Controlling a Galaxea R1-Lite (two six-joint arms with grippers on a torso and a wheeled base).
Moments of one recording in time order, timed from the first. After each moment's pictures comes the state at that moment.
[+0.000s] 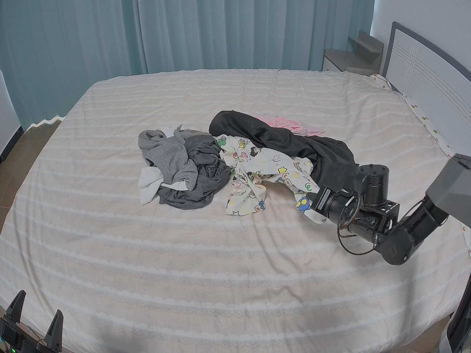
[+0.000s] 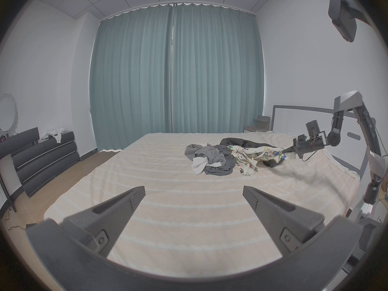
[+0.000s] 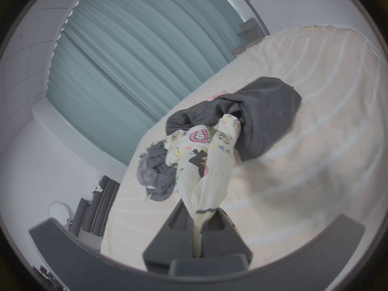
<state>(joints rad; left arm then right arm) 0.00 0.02 -0.02 0.02 0.00 0.00 0.43 2.08 -0.79 -0.99 -0.03 0.69</state>
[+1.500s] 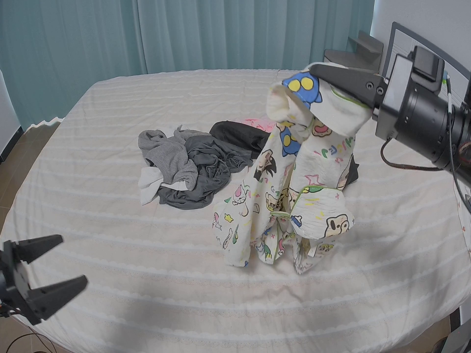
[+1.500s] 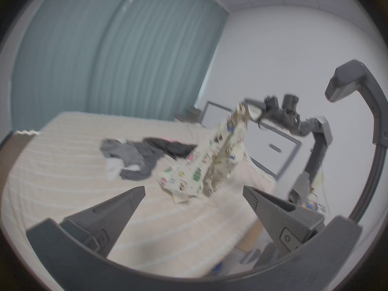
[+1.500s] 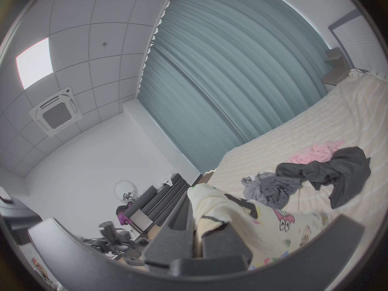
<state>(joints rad) -0.24 0.70 -0.43 -0.12 -0.42 -0.12 0.77 1.44 -1.01 -0.60 0.09 0.55</state>
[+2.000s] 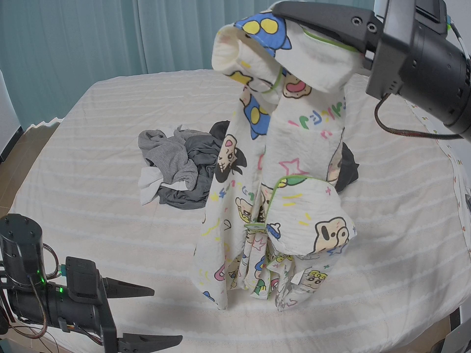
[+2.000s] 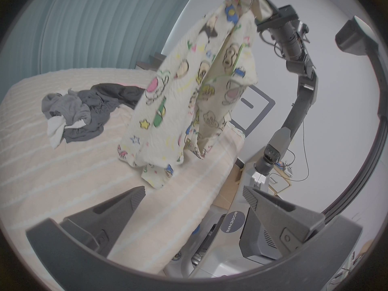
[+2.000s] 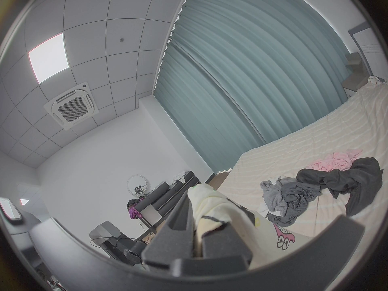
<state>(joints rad) -0.56 1.16 -0.36 -0.25 -0.47 -0.04 0.95 1.47 -1.25 -0.42 0.04 0.47</state>
